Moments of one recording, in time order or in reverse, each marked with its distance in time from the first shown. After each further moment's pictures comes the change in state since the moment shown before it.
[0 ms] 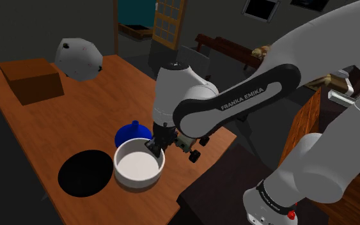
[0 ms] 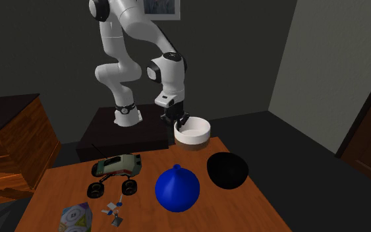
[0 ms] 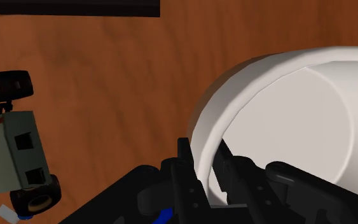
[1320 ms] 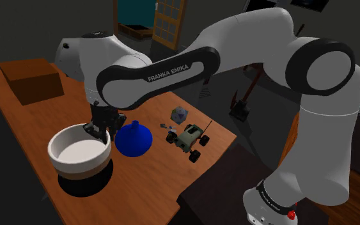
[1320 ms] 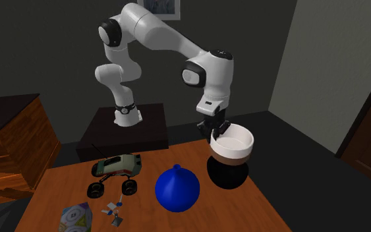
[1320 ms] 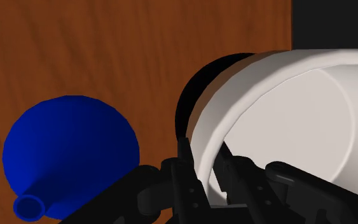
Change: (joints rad) arm 0.139 0.524 -0.027 0.772 -0.250 -0.292 0.208
